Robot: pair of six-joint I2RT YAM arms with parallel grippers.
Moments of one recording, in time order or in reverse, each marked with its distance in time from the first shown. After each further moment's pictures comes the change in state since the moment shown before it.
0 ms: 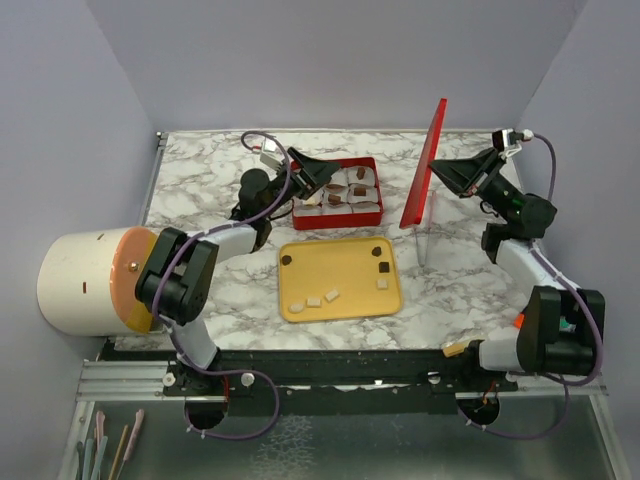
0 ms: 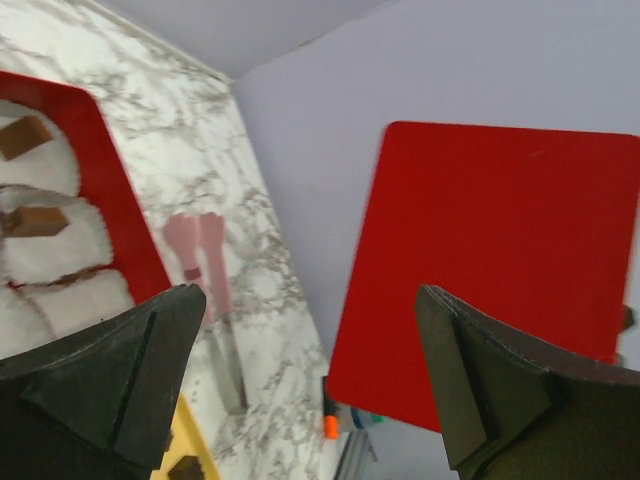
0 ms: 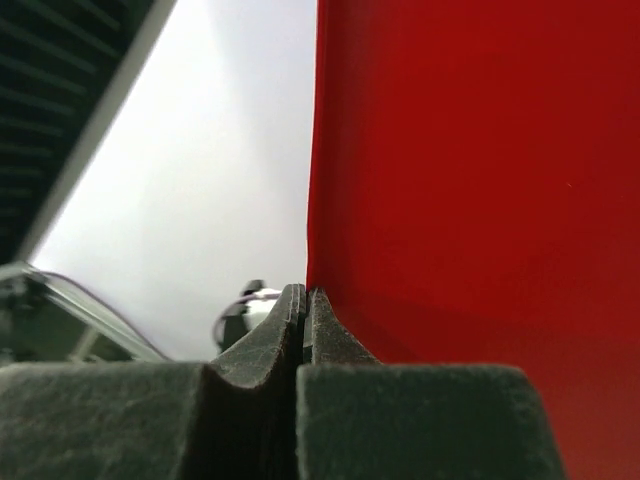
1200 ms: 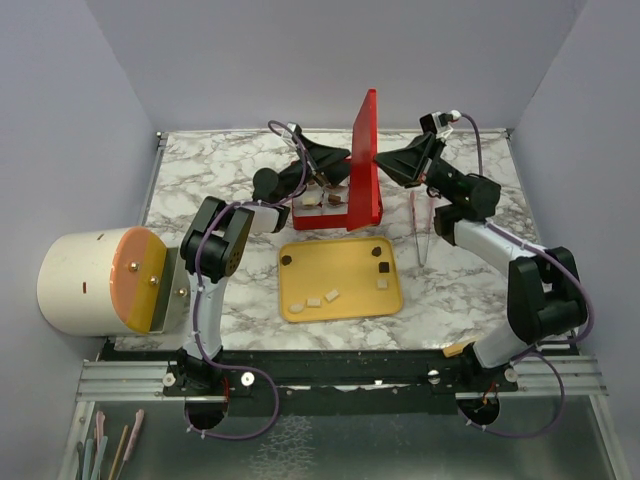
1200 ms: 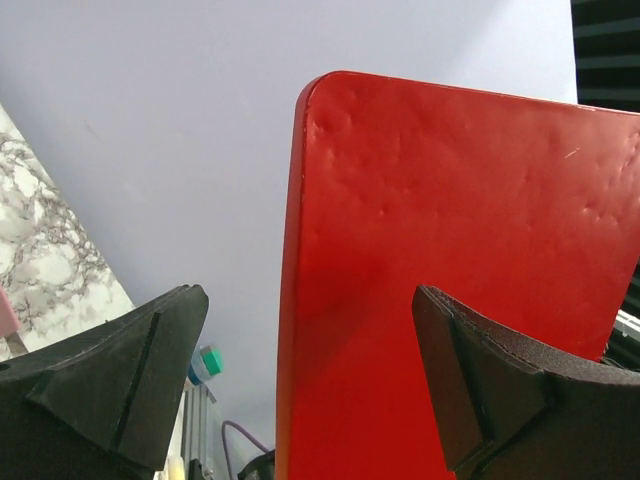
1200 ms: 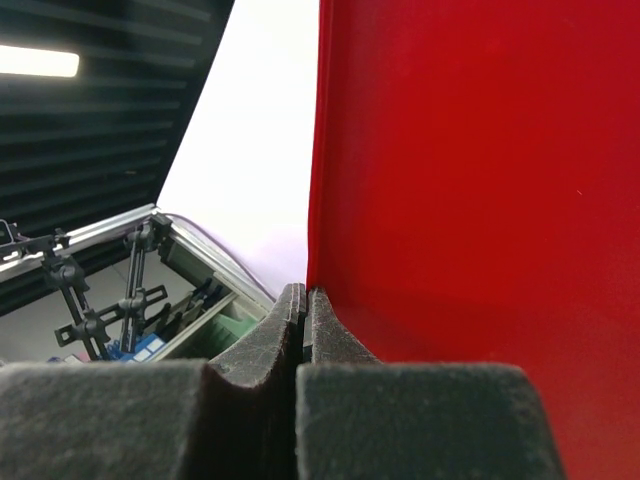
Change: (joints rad) left arm 0.015 0.486 0.344 0.647 0.295 -0.595; right arm 0.373 0.240 0.191 0.165 0.135 0.204
